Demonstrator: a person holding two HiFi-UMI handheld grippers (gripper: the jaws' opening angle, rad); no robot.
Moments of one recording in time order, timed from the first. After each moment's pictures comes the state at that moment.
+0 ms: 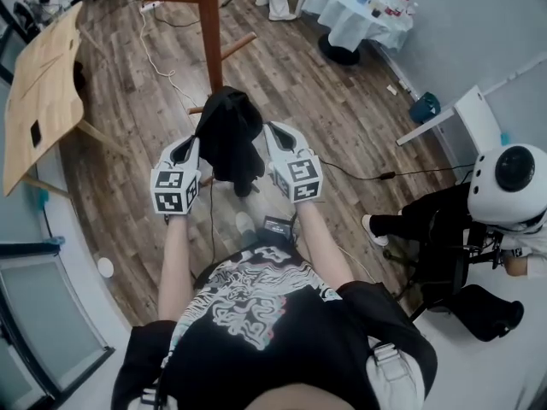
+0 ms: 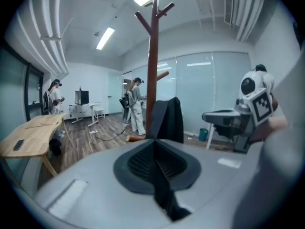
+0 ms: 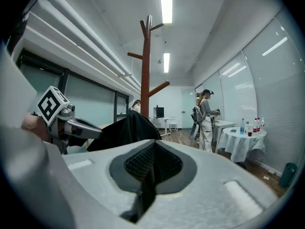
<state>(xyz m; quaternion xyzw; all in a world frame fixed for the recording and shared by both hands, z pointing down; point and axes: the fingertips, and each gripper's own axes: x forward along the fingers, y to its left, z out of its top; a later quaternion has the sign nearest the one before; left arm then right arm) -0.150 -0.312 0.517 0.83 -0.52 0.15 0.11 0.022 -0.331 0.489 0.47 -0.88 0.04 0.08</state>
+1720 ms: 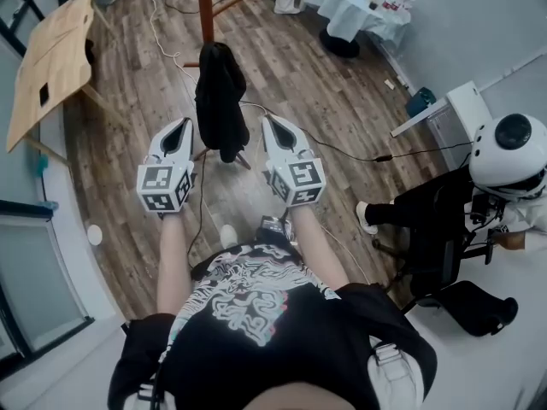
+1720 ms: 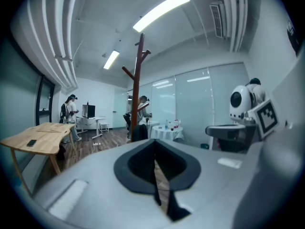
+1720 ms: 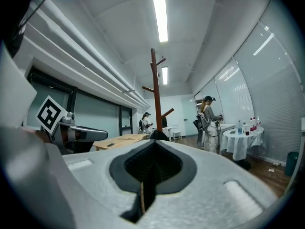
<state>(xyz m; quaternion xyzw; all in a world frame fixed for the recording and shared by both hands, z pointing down) -0.091 -0.131 0.431 0.82 -0.56 0.07 0.06 0.081 -0.143 0.426 0.46 -0.88 0.04 0.00</state>
